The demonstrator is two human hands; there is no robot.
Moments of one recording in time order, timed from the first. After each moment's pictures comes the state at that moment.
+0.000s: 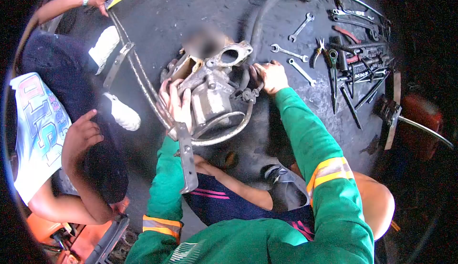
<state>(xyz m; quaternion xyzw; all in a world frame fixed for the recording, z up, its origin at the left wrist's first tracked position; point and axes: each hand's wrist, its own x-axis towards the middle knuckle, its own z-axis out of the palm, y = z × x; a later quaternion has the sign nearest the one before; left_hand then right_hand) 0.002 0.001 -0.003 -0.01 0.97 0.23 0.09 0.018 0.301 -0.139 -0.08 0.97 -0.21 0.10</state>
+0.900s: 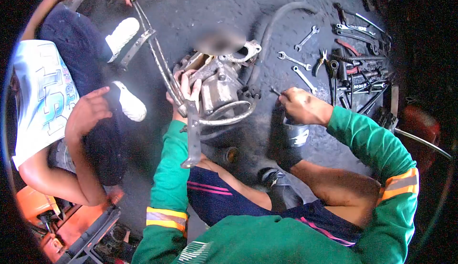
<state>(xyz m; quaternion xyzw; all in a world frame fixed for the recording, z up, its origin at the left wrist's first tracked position) 0.007 -0.001 -0.005 -0.01 0.96 0.25 0.10 0.024 0.354 0.037 -0.08 0.83 -0.35 0.42</state>
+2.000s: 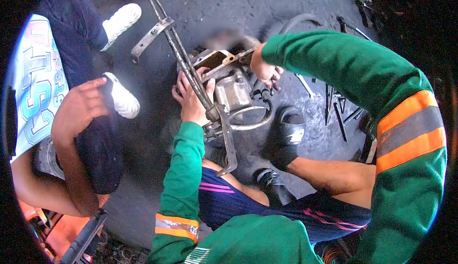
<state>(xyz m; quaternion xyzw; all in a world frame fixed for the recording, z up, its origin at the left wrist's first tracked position) 0.009 0.001 -0.001 -0.03 0.97 0.22 0.08 -0.141 0.189 0.007 -0.29 0.49 0.24 0.78</state>
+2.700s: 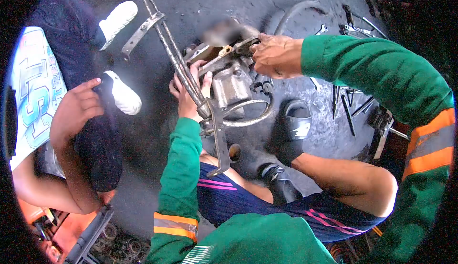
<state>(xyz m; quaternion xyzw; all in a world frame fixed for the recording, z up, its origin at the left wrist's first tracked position) 0.005 0.003 0.002 -0.04 0.97 0.24 0.09 -0.111 0.252 0.047 -0.60 0.73 0.06 0.31</state>
